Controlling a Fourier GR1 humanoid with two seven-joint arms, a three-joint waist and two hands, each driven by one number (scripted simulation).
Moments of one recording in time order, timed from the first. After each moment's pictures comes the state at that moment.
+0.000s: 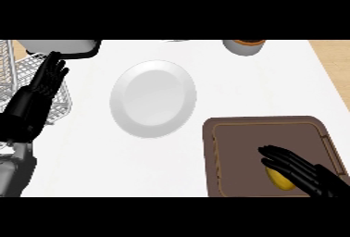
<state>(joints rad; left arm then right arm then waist) -0.24 0.46 -0.05 -1.59 0.21 0.08 0.07 0.21 -0.75 0.33 -2.01 0.22 0.04 -0.32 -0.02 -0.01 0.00</state>
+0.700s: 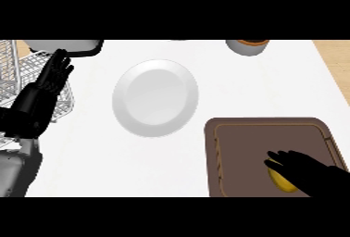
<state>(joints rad) -0.27 0.43 -0.05 -1.57 0.19 0.07 0.07 0.13 -0.98 0.37 -2.18 0.38 0.39 0.24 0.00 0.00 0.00</state>
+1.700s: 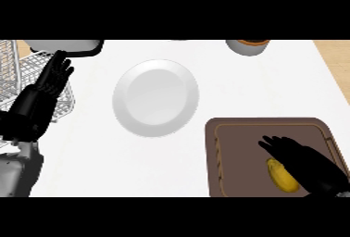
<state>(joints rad) -0.25 0.36 0.01 -1.62 0.13 0.01 0.12 0.00 -0.72 0.42 -1.81 0.74 0.47 0.23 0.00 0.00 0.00</state>
